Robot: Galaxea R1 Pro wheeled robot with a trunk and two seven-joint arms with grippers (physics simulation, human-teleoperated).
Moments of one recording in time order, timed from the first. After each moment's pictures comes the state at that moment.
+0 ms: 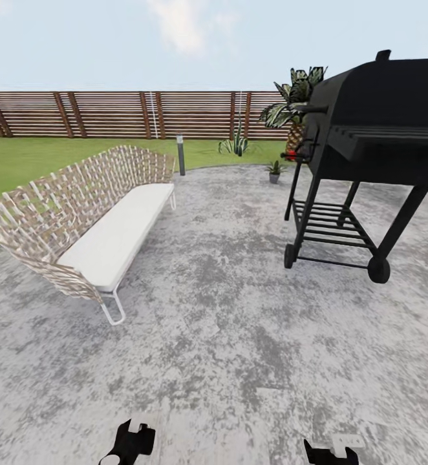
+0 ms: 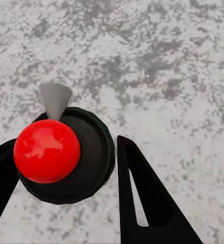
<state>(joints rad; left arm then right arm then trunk) -0.47 -0.02 -0.23 -0.14 0.09 -0.28 0.04 -0.44 -0.13 0.12 -0.03 -0.21 -0.44 0.10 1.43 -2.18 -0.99</state>
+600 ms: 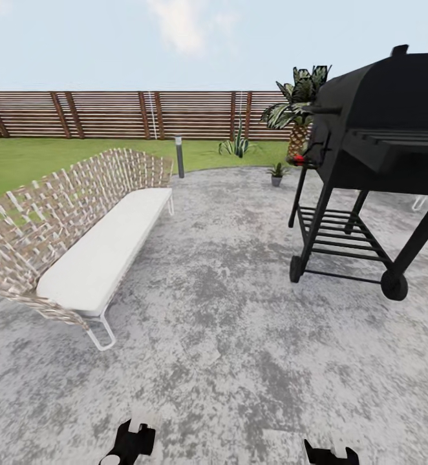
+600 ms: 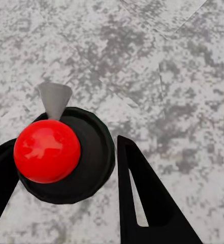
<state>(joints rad) -0.47 -0.02 -0.23 -0.14 0.09 -0.28 0.04 -0.44 -0.13 0.12 -0.03 -0.21 -0.44 0.10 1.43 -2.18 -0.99</state>
